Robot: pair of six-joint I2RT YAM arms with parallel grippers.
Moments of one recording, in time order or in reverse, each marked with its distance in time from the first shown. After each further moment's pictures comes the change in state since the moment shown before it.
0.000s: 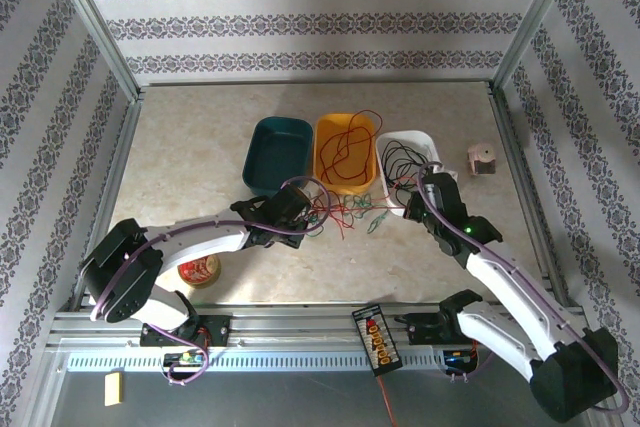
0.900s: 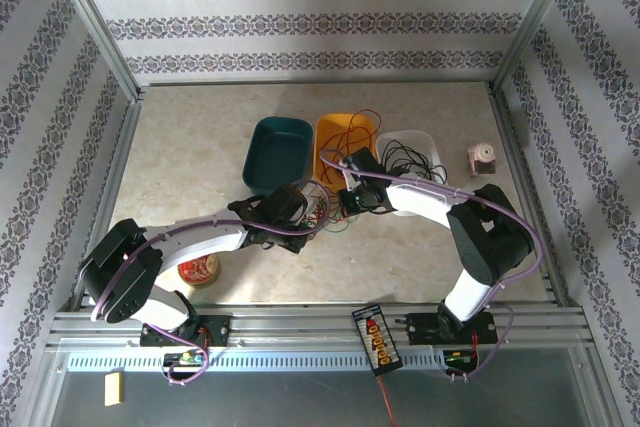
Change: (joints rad) left arm 0.018 -0.011 -0.018 0.021 0.215 0.068; right arm 0.200 0.838 0.368 0.130 -0.395 -0.275
